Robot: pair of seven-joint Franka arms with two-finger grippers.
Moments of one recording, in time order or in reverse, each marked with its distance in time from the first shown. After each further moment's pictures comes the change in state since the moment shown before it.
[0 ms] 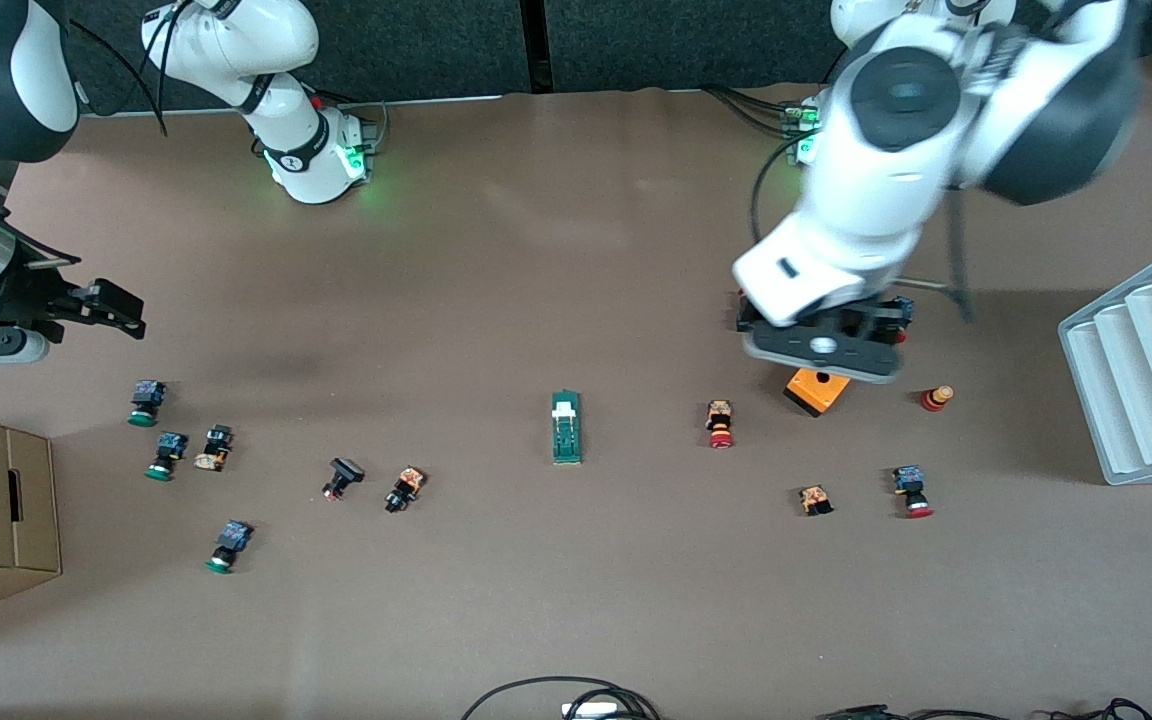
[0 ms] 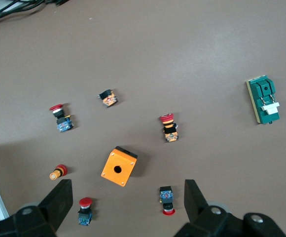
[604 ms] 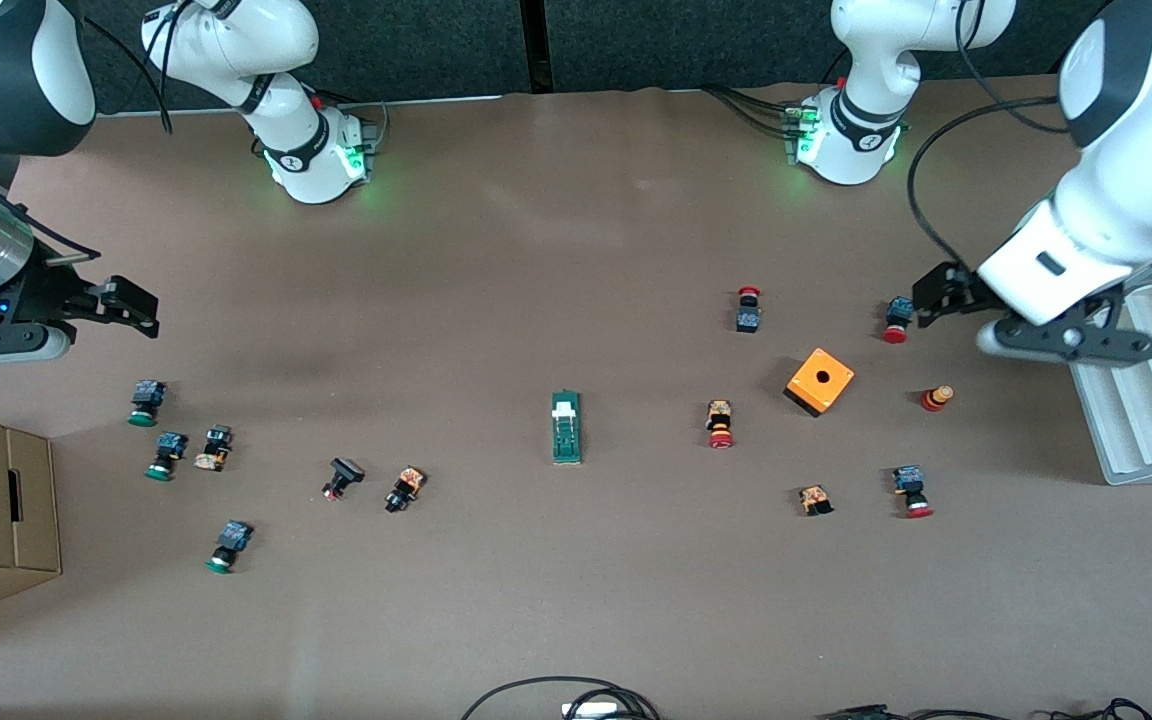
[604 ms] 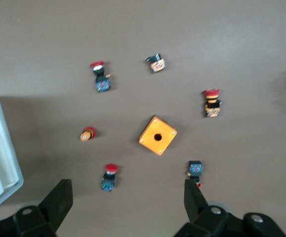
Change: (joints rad) left arm 0.003 -0.234 0.340 -0.264 -0.167 -0.005 0.179; right arm 0.003 0.000 0.027 0.007 0.000 0.000 0.000
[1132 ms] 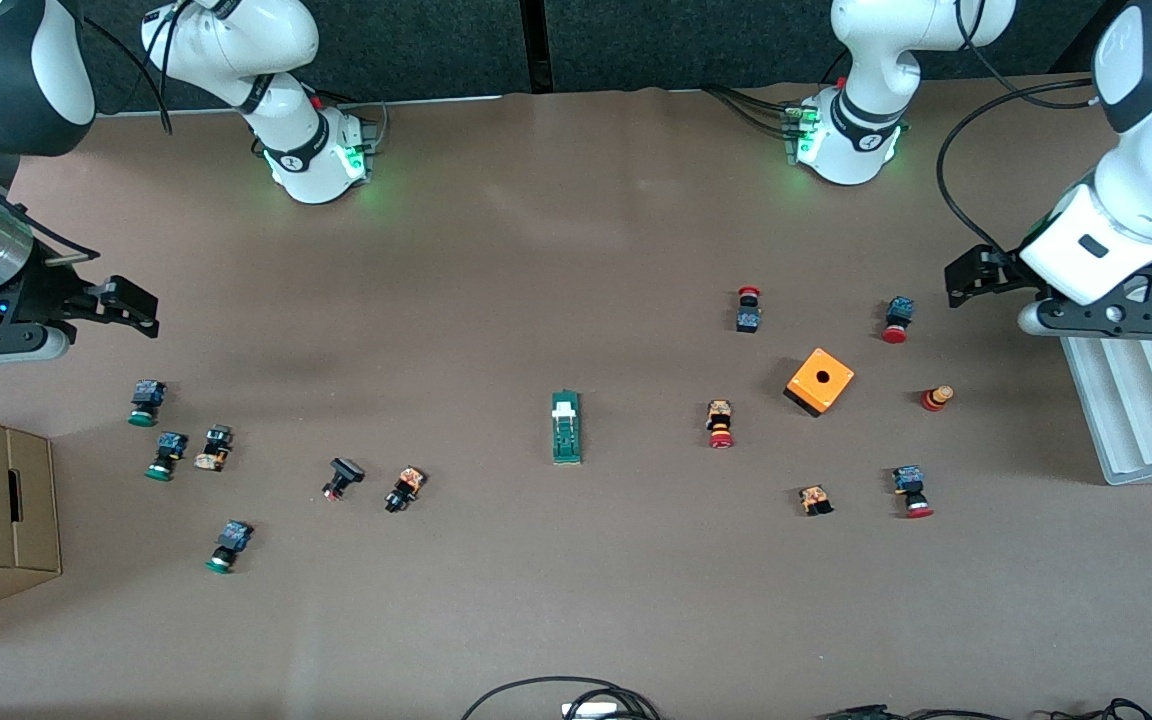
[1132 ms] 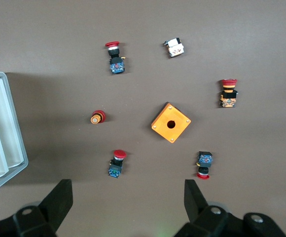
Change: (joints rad) left arm 0.024 -0.039 0.025 -0.065 0.000 0.000 0.000; right arm 0.000 0.000 -0.001 0.000 0.000 0.000 0.000
